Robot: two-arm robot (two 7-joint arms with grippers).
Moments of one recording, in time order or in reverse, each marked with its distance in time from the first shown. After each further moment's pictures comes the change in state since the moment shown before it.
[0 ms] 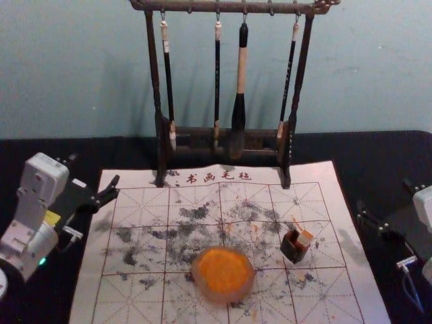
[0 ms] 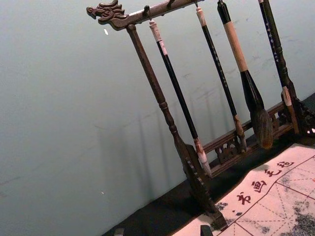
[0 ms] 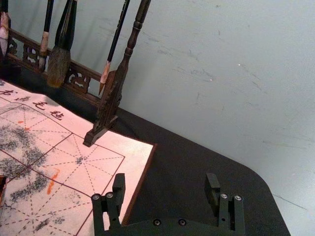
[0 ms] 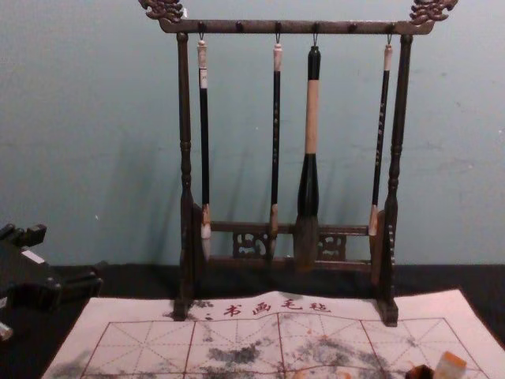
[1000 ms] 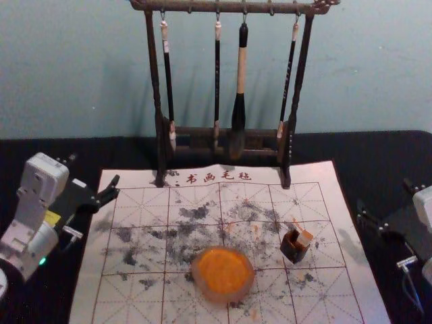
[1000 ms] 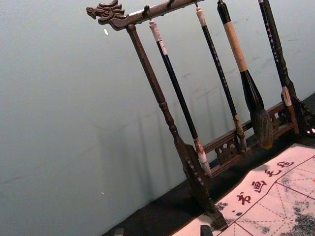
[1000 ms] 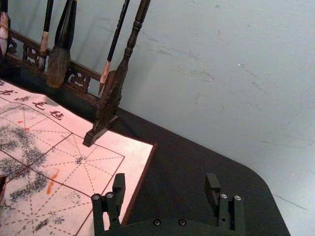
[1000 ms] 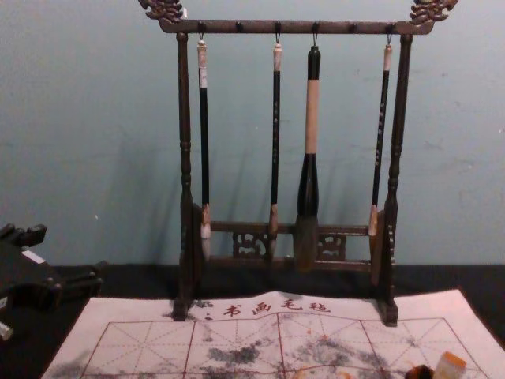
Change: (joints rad) left arm 0.000 0.000 0.000 0.000 0.000 0.000 0.000; right arm 0.000 -0.001 0.000 0.002 -0.001 -0.002 0.000
